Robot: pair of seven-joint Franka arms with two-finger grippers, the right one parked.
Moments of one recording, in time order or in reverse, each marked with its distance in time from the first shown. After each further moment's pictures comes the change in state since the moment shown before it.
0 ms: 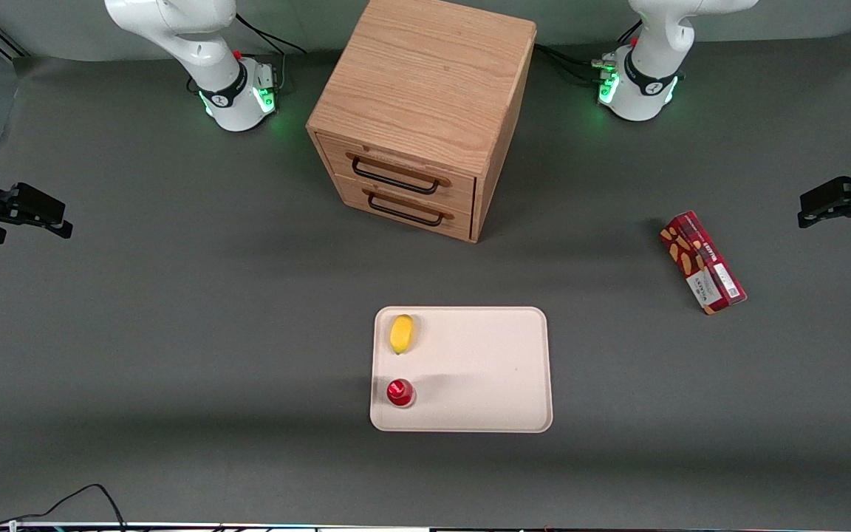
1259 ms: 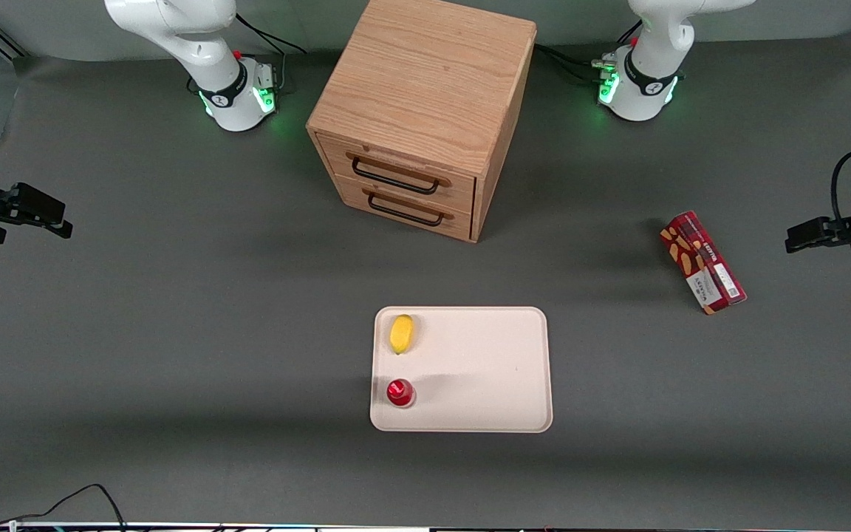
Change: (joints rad) arm 0.106 -0.063 0.007 -0.411 0.001 0.324 -0.009
